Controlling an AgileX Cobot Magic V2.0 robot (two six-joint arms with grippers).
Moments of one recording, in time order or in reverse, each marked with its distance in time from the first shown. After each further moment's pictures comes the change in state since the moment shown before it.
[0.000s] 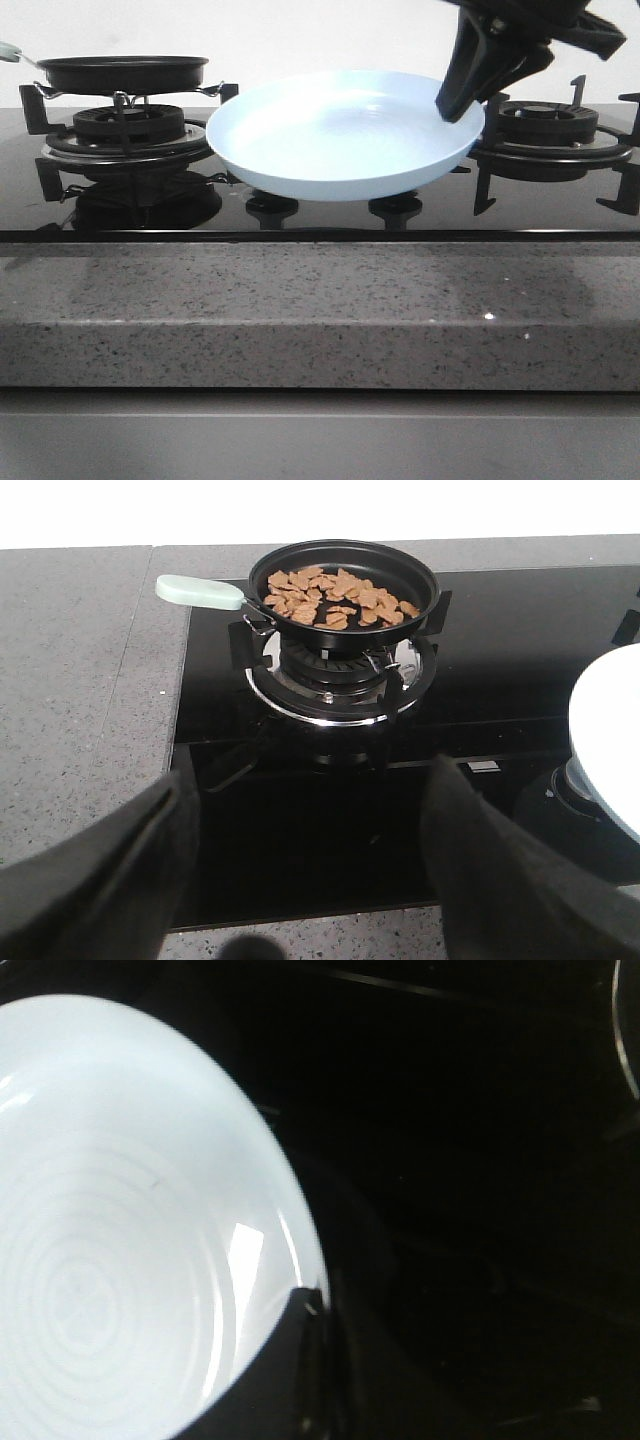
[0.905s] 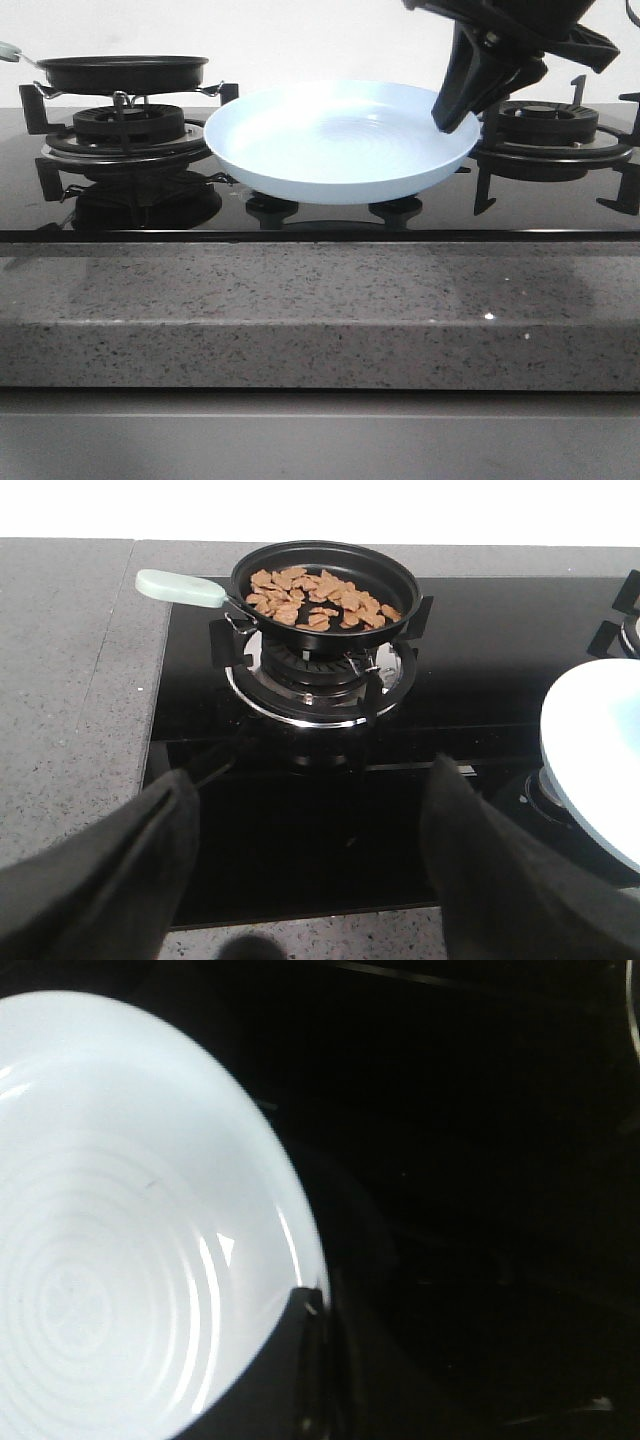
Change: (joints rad) left arm 0.000 0.000 0.000 -0.043 -0.005 0.000; right arm 0.000 0.008 0.002 0.006 0.004 0.000
